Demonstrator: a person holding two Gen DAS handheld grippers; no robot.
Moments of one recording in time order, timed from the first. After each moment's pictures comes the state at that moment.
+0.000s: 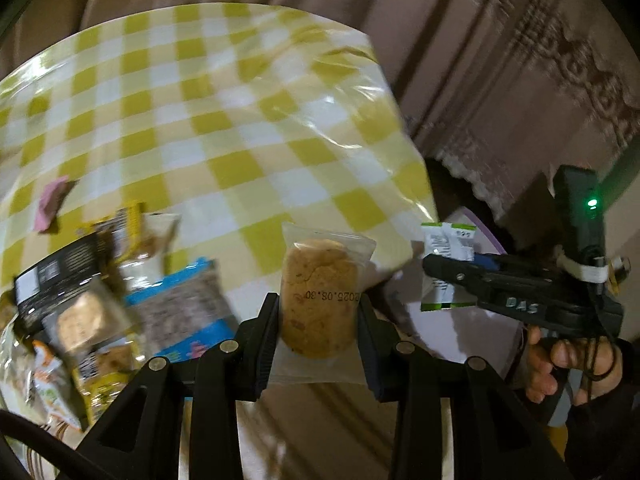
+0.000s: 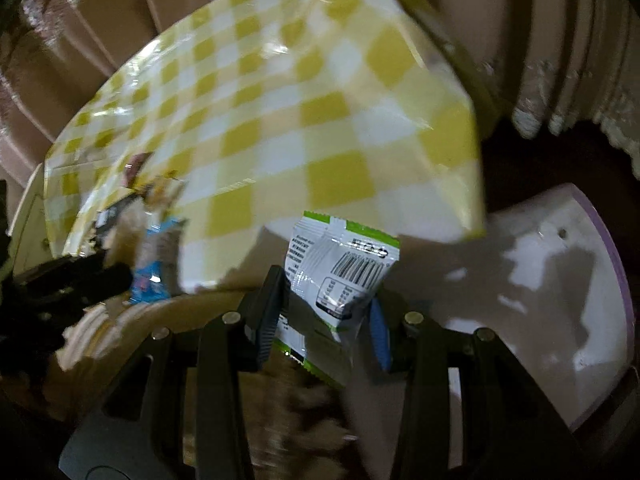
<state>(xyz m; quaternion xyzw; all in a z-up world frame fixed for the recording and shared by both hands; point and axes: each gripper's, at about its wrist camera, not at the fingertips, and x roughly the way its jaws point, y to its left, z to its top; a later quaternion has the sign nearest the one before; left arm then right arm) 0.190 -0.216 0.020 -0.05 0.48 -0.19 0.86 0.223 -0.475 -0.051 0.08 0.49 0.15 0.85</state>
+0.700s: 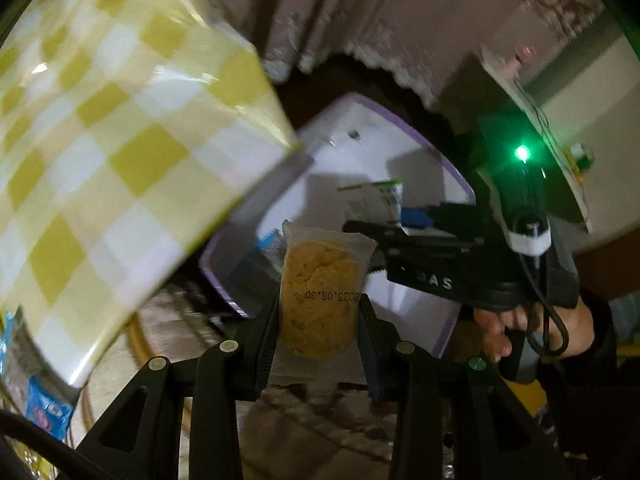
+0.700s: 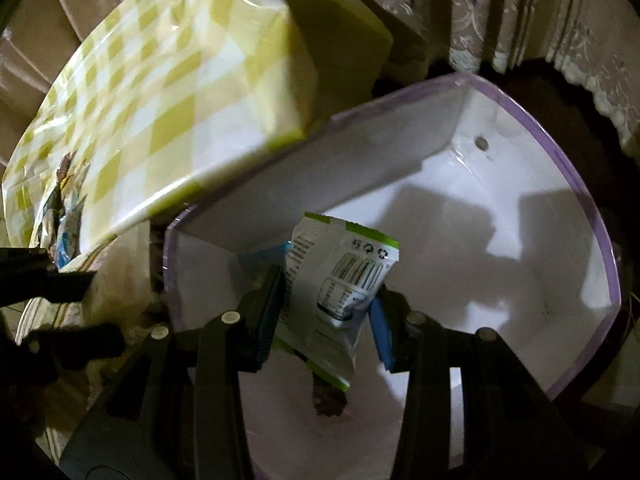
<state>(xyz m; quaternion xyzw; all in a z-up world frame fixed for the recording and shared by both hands) 0.203 -0.379 -0.024 0.05 0.59 -0.34 0.73 0.206 -0.586 -0.116 0.11 0.55 0.07 0.83</state>
